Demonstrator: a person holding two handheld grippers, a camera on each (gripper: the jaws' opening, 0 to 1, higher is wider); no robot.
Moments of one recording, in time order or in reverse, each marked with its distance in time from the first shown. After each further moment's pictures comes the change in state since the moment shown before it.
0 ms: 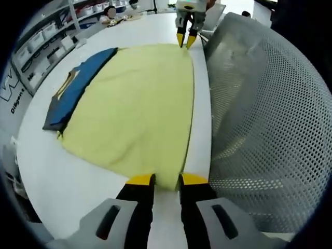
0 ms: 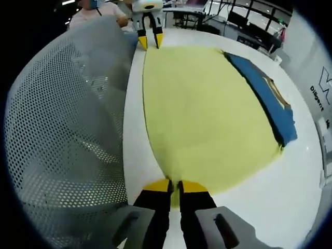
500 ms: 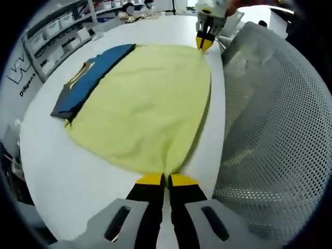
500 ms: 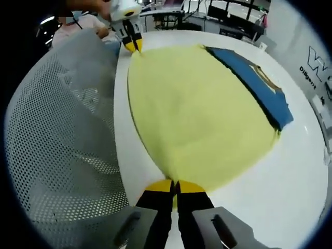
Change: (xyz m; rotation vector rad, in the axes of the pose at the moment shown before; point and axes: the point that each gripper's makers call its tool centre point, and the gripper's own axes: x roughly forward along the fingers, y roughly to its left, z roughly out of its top) left arm 0.000 0.010 -0.001 -0.138 -0.017 0.056; right arm 0.000 -0.001 -0.001 0.144 0.005 0.000
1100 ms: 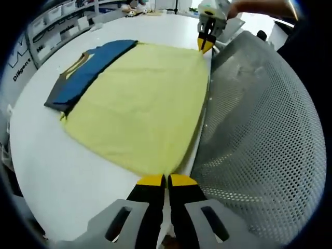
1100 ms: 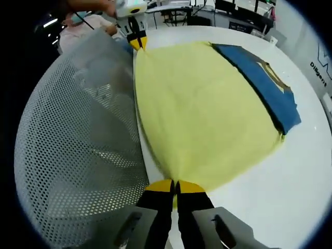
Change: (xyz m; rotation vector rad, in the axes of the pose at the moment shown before) left arm -0.022 -0.026 0.001 -0.092 0.023 -0.118; right arm -0.023 0.025 0.000 0.015 0.041 0.113
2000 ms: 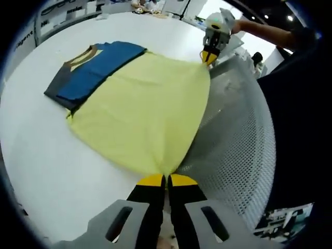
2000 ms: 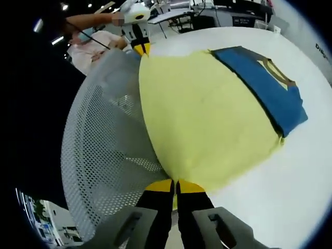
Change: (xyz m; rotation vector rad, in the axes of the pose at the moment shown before) left arm -0.043 -0.030 0.011 -0.136 0.002 -0.174; right arm -0.043 0.035 0.014 0.080 -0.011 0.203
